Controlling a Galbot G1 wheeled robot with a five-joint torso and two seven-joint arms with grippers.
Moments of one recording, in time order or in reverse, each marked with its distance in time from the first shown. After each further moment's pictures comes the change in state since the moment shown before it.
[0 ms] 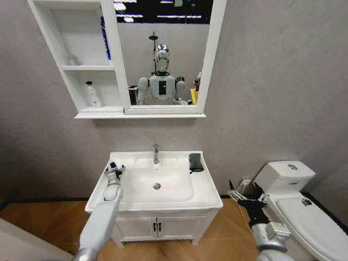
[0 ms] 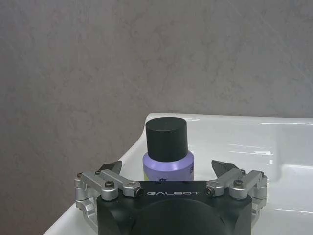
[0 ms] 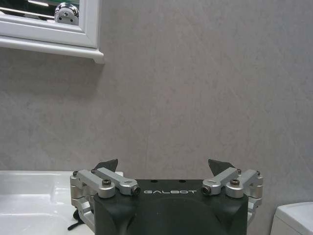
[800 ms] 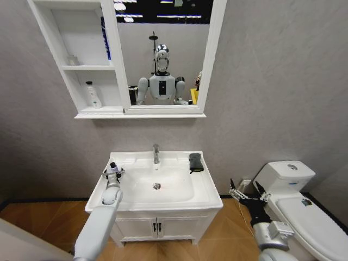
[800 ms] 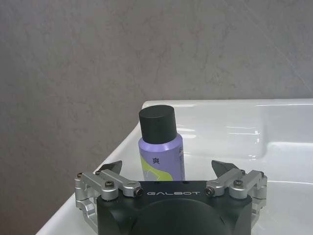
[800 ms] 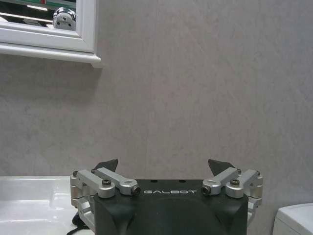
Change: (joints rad) left arm 0.077 0.018 0.022 -0.148 -0.013 0.141 -0.044; right arm 0.006 -0.013 0.016 0.004 0.031 -0.003 0.001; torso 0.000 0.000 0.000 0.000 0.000
